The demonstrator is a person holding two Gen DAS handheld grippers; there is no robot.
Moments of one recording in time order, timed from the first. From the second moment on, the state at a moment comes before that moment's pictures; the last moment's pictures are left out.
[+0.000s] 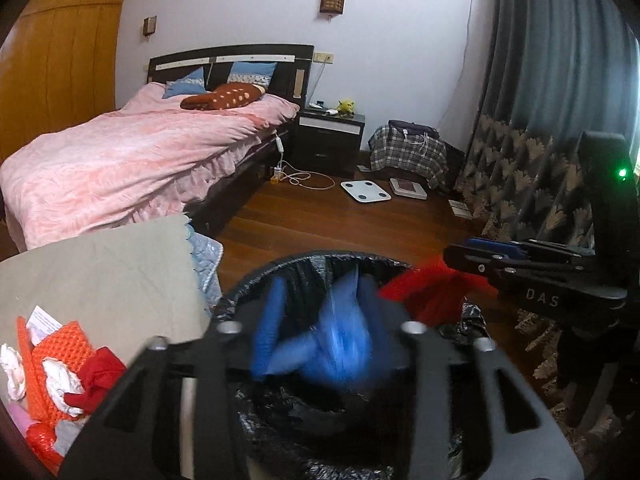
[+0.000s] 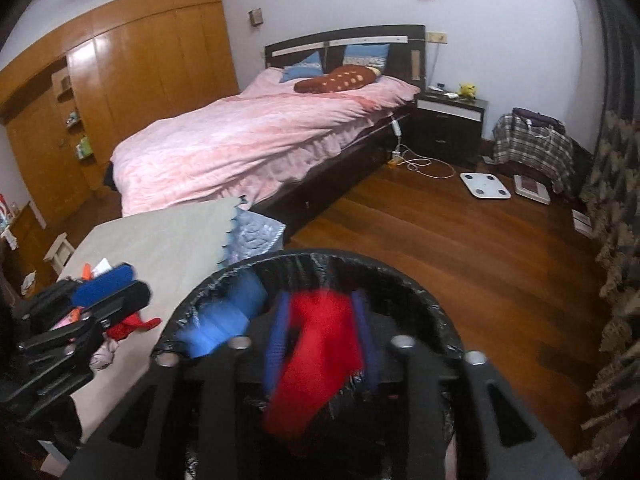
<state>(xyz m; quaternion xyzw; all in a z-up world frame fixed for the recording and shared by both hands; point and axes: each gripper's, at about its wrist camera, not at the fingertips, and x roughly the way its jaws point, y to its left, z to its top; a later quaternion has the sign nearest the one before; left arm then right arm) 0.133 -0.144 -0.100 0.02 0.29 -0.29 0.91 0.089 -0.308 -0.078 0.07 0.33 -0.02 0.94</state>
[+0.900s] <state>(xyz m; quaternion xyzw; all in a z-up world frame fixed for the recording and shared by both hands) 0.126 0.074 -0.080 0.01 0.27 -0.02 0.96 0.134 -0.132 -0.082 0.03 0.29 0.10 0.95</state>
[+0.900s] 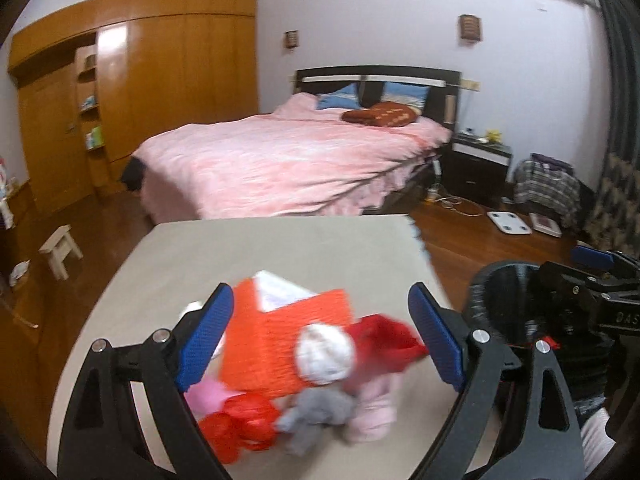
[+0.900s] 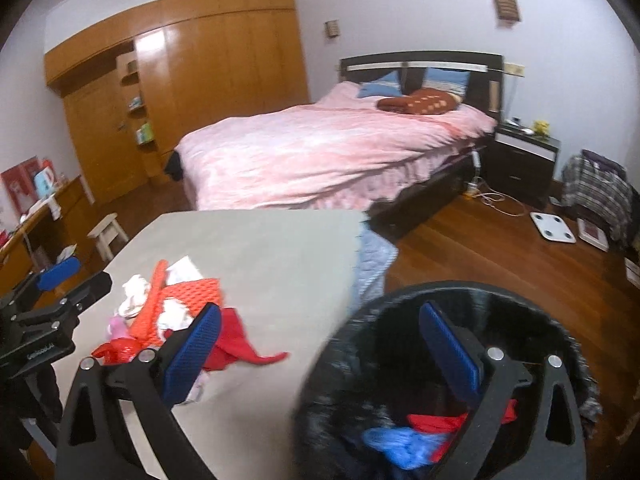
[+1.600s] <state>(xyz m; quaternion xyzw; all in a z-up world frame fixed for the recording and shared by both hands) 0.135 0.145 -0.121 0.01 0.30 0.04 0.95 0.190 -0.034 -0.164 -0.01 0.38 0.18 0.91</state>
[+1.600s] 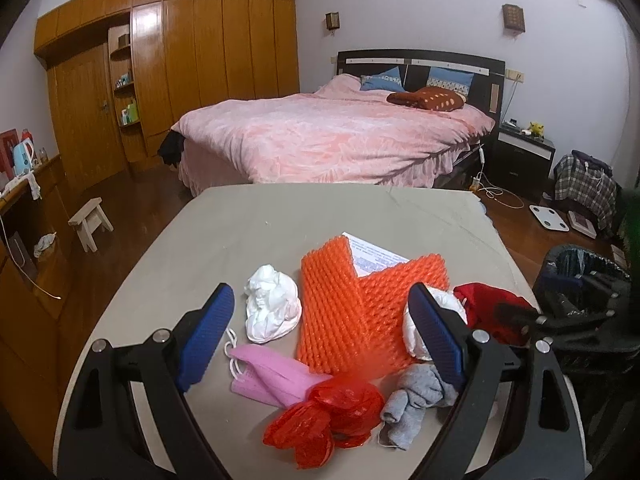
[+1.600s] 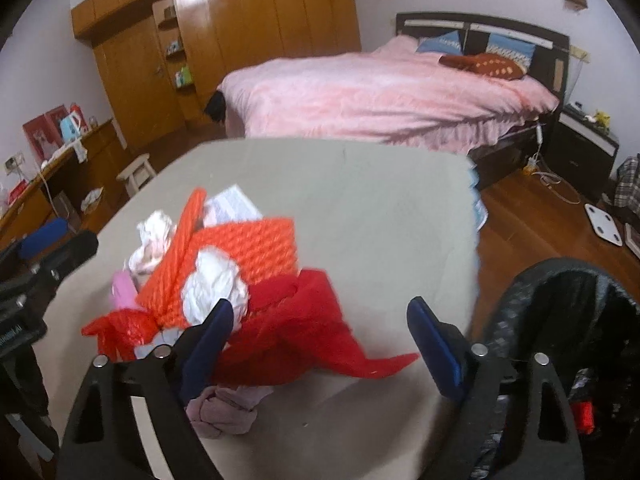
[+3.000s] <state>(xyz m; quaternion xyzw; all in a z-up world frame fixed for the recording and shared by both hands) 0.178 0.061 -0.185 0.04 0.36 -0.06 0.93 0.205 -0.070 -0.157 0.05 0.39 0.19 0.90</state>
